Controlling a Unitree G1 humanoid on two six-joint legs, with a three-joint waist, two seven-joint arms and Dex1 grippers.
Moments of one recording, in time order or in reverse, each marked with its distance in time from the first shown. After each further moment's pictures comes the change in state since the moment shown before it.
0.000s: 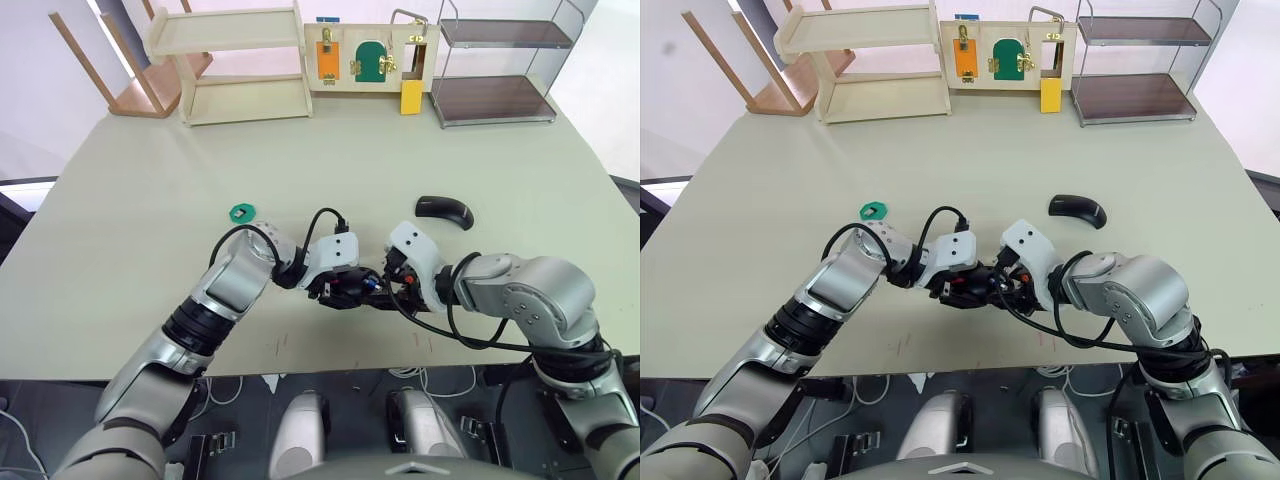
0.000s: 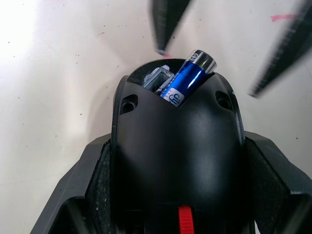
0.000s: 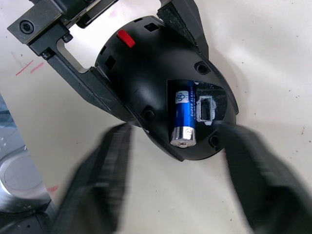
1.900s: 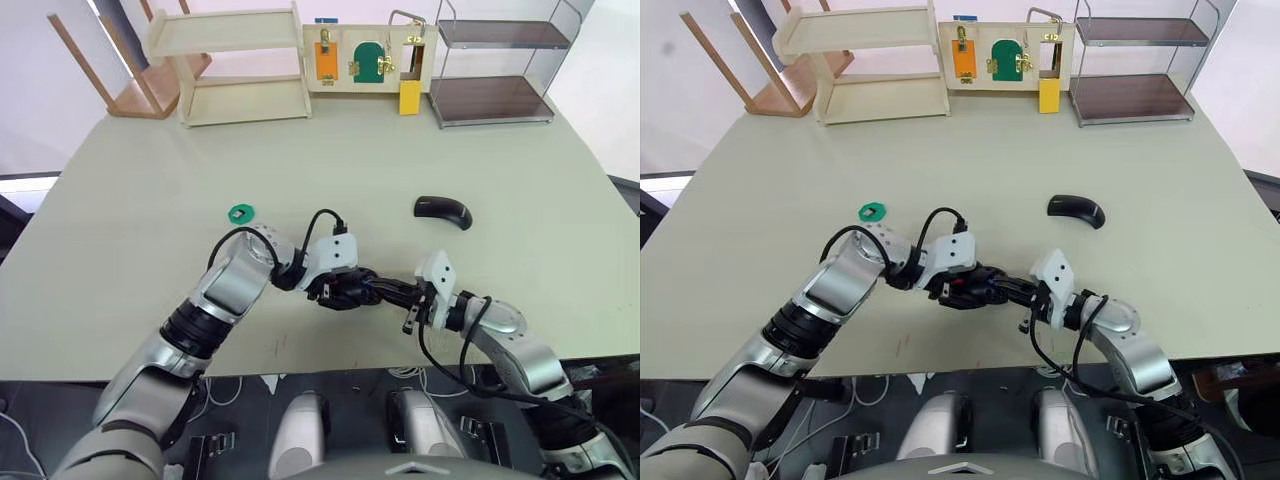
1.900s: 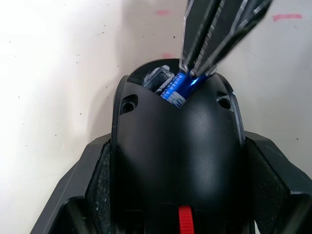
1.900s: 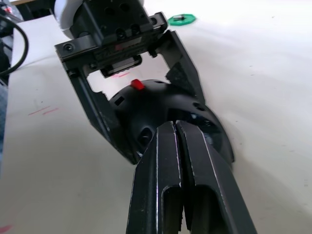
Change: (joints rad) left arm 0.019 0.009 0.005 -0.022 -0.001 0.009 0.019; right arm 0.432 0.051 0.026 0.350 -0.272 -1.249 0.372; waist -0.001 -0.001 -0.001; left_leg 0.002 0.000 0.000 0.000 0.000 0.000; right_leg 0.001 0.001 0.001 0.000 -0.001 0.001
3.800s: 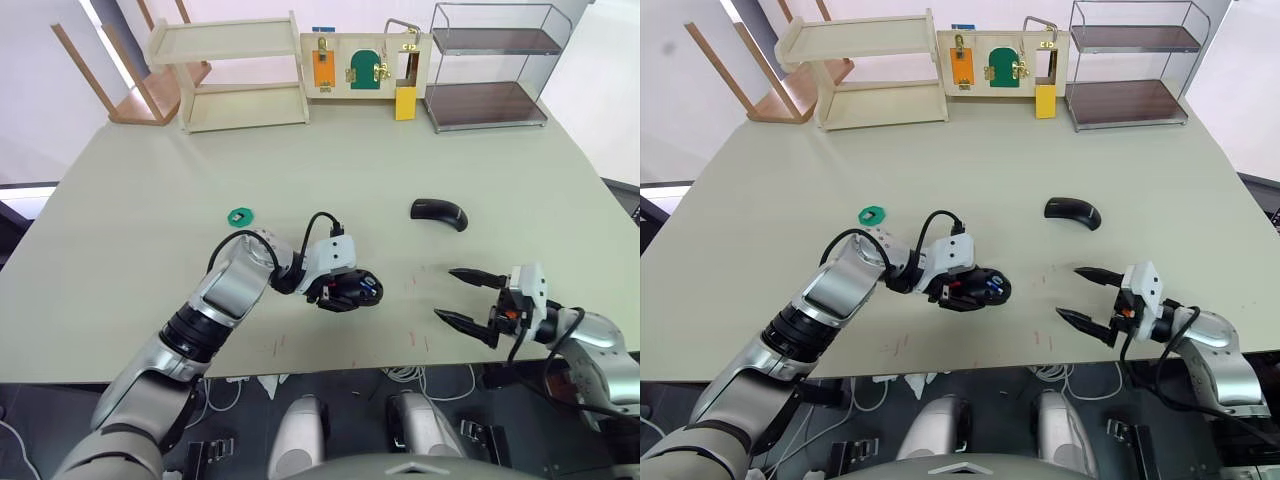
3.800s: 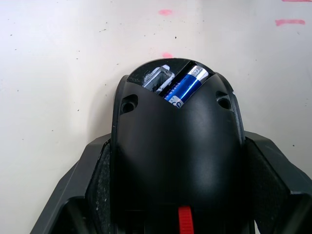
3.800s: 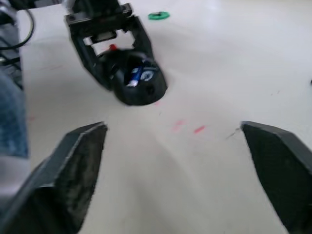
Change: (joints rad) left arm 0.010 -0.001 -0.002 -0.017 -0.012 0.053 0.024; right arm 0.146 -0.264 -0.316 0.138 0.186 -0.222 0.386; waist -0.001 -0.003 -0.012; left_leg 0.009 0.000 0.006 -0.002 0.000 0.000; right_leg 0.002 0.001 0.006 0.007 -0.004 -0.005
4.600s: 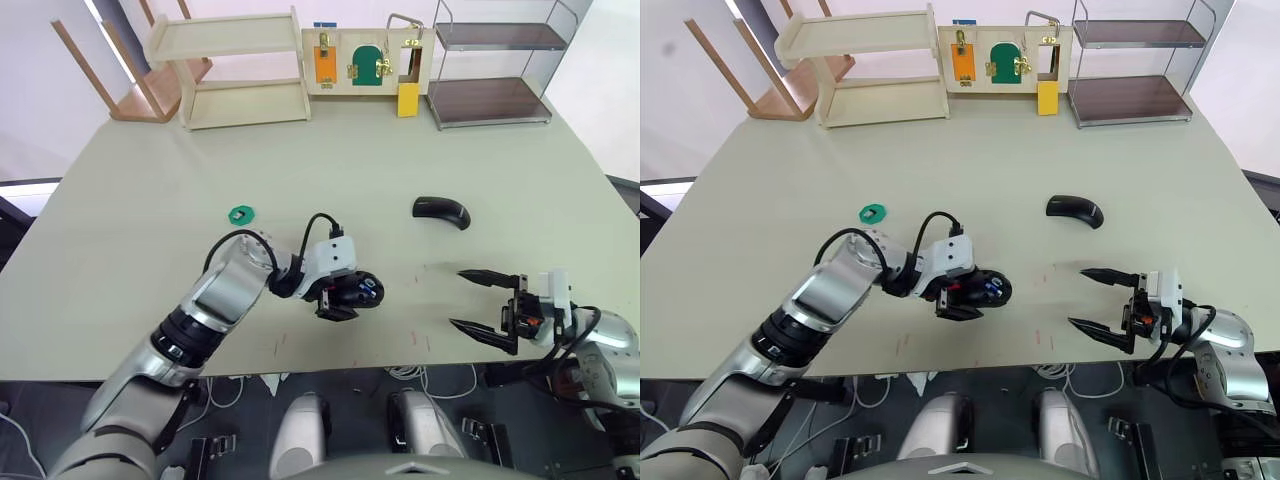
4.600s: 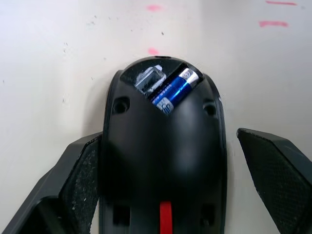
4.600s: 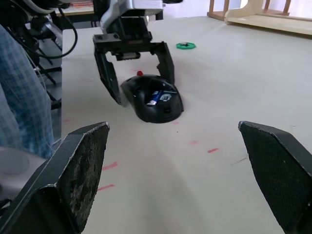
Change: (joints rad) left arm 0.012 0.060 0.025 -0.156 -0.081 0.148 0.013; right arm -0.033 0.034 -0.061 0.106 0.051 -0.171 0.178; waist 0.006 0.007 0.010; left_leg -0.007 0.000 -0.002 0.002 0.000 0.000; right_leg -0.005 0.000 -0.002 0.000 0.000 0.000
